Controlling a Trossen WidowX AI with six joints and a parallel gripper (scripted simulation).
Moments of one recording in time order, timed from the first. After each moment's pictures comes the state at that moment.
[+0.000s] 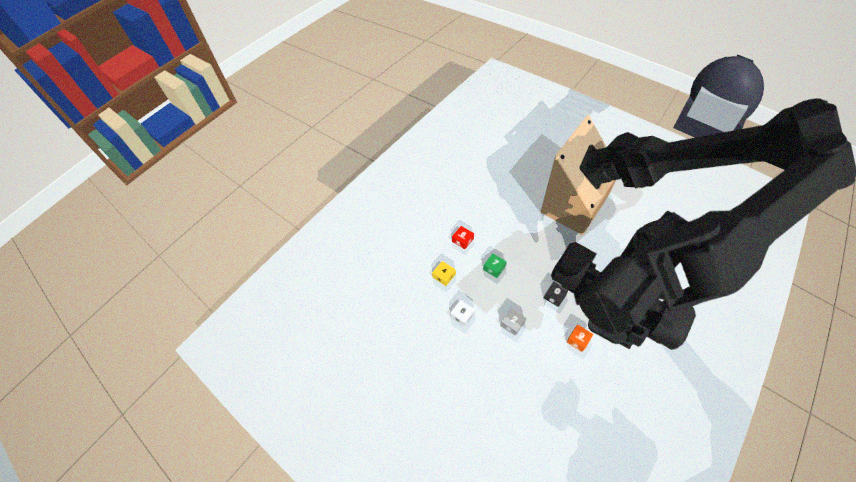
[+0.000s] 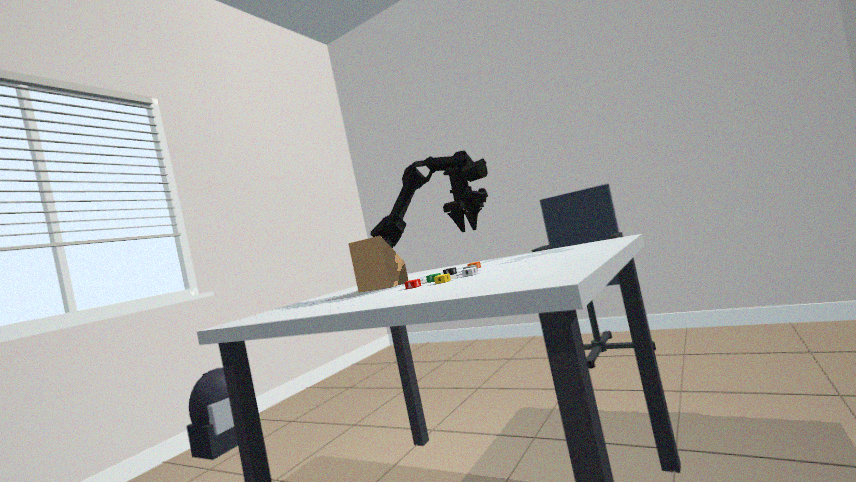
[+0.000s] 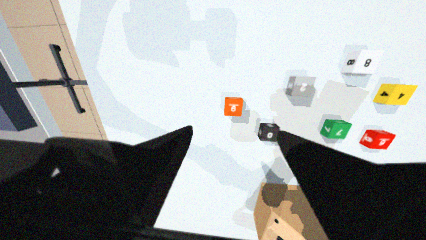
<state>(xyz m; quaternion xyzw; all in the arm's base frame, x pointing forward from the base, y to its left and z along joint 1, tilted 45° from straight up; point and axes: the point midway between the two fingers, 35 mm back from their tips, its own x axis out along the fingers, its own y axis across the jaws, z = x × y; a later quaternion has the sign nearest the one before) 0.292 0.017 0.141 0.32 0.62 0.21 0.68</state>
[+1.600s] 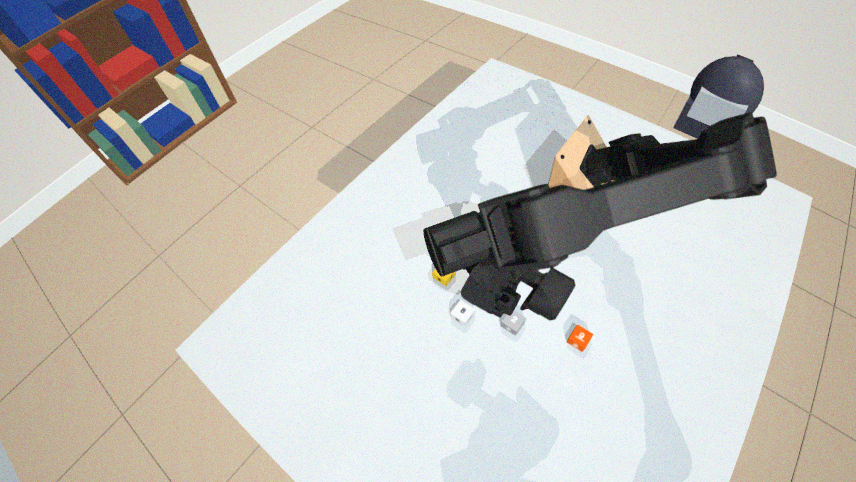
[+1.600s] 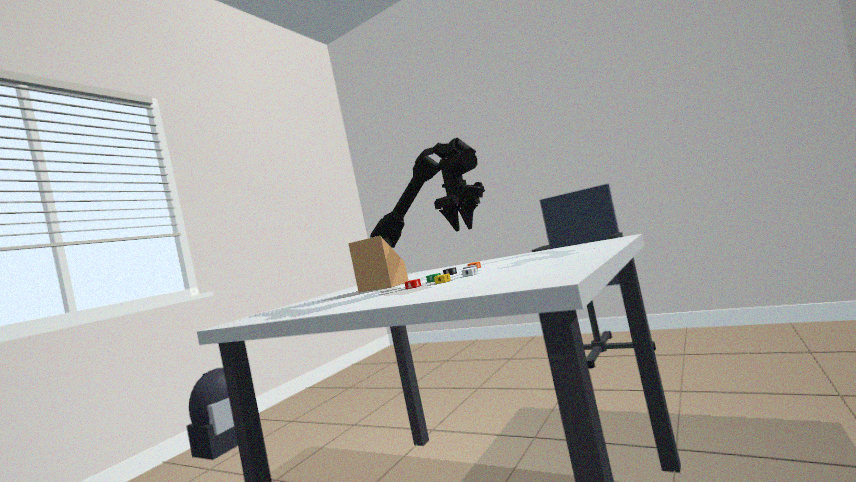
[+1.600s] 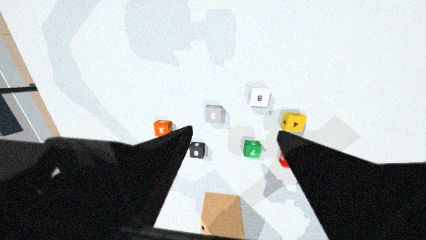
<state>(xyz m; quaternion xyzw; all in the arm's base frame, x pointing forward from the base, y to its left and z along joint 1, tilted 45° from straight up) 0.331 -0.102 0.039 0.32 0.62 0.21 0.69</state>
